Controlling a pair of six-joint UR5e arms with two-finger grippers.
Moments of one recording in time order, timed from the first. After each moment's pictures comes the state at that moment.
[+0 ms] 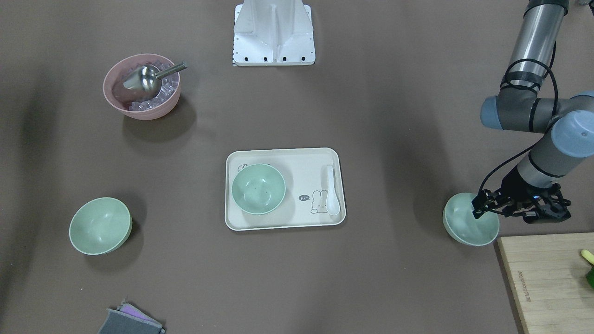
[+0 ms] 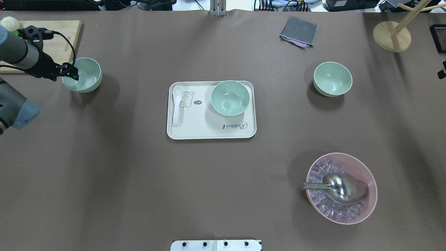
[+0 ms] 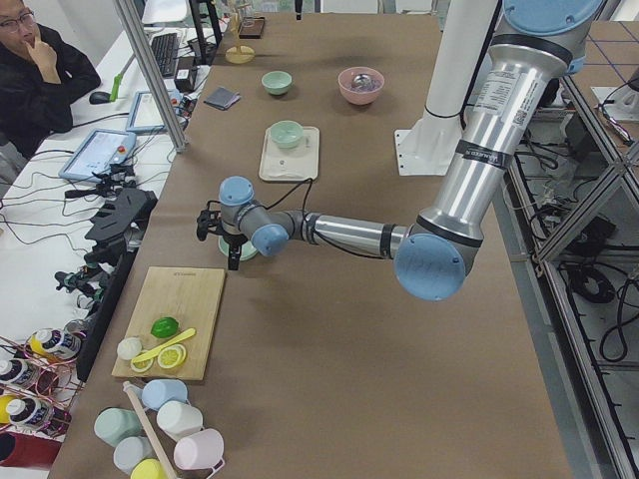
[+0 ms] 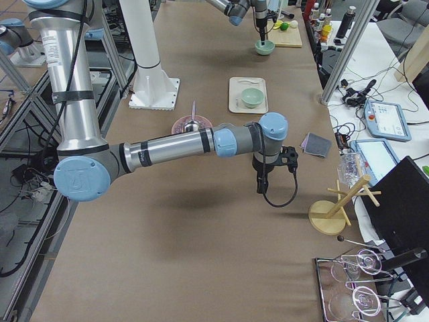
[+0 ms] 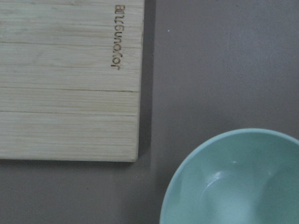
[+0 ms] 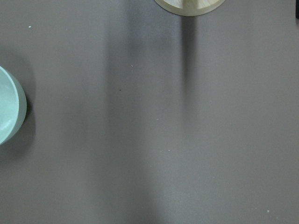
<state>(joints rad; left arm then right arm) -1.04 -1.92 -1.26 -2.23 -2.10 -0.83 1.40 -1.45 1.69 -1.60 2.34 0.24</state>
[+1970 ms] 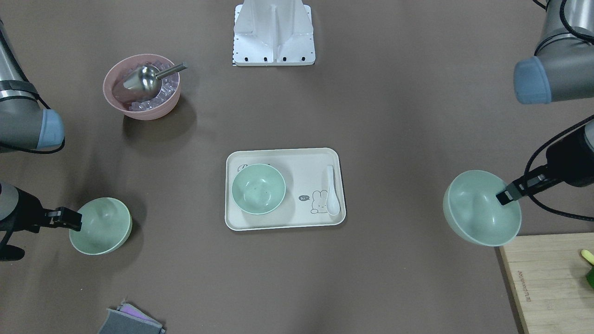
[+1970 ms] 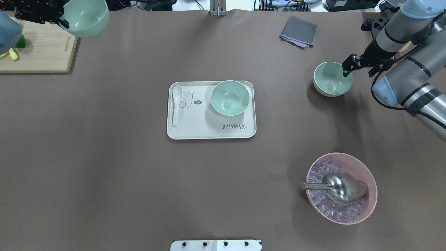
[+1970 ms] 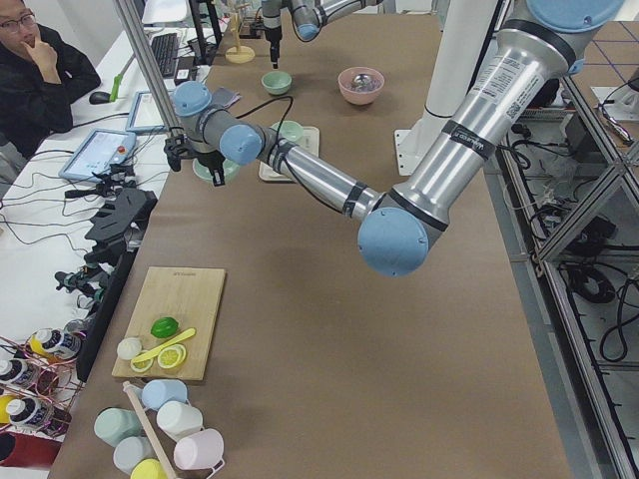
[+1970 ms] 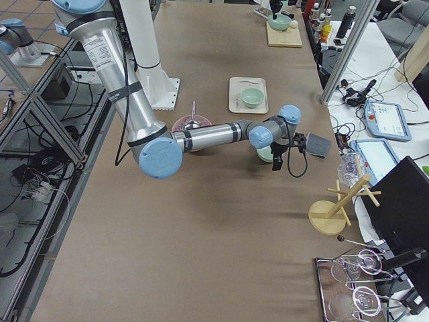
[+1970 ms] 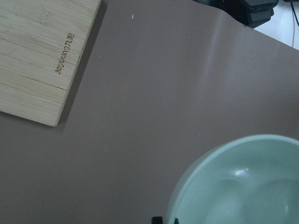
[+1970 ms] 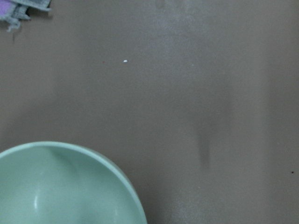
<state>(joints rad) -1.25 -2.14 -1.54 -1.64 -2.45 -1.00 1.07 -1.12 1.26 -1.27 2.23 0.65</state>
